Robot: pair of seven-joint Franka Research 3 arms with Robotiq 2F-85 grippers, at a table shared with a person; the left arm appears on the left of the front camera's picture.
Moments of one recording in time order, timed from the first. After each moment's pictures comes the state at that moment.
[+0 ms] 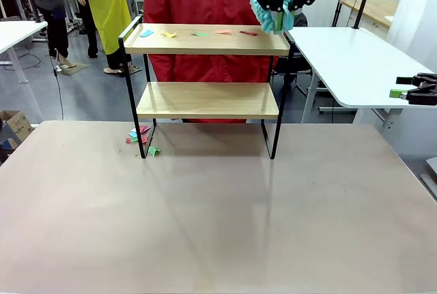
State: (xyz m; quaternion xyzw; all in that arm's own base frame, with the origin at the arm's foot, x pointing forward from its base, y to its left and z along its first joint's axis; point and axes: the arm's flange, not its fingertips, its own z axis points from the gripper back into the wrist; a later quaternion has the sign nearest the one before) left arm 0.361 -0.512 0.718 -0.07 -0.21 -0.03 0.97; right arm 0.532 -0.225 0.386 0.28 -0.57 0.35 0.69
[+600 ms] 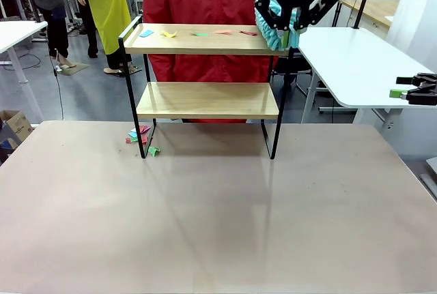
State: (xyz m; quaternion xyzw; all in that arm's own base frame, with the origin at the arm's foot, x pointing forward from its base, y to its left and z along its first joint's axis) left arm 0.374 -0.527 0.693 -0.06 -0.19 -0.03 0.98; right arm 0.532 -0.225 0.386 0.28 -0.57 0.35 0.69
